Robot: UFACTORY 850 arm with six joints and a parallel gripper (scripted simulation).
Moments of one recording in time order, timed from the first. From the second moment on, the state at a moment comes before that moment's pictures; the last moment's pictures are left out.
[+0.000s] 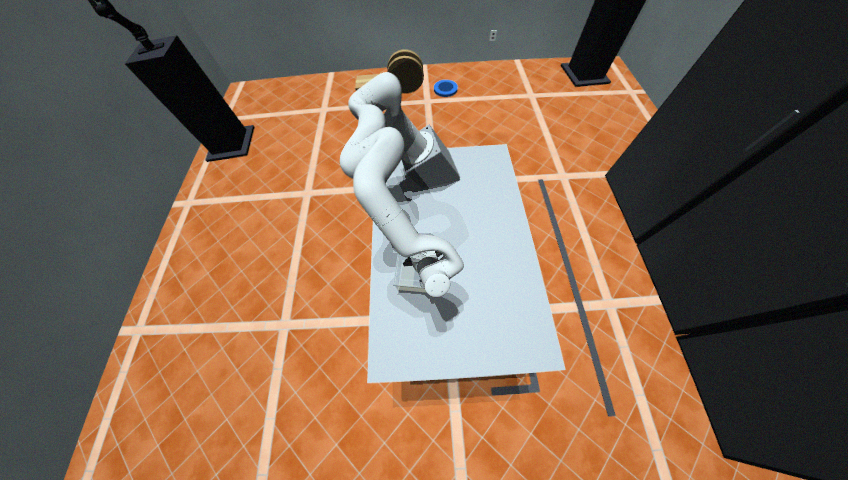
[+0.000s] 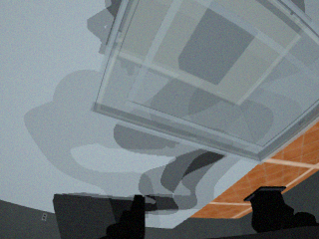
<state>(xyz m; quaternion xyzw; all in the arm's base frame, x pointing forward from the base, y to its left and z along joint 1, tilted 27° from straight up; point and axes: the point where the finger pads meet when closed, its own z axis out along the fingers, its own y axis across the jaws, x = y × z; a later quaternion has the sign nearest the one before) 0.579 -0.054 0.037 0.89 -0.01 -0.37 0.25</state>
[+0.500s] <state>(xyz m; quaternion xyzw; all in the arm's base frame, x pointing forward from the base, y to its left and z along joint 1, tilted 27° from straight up) 0.562 -0.109 0.073 0.75 0.37 -0.45 0.31</state>
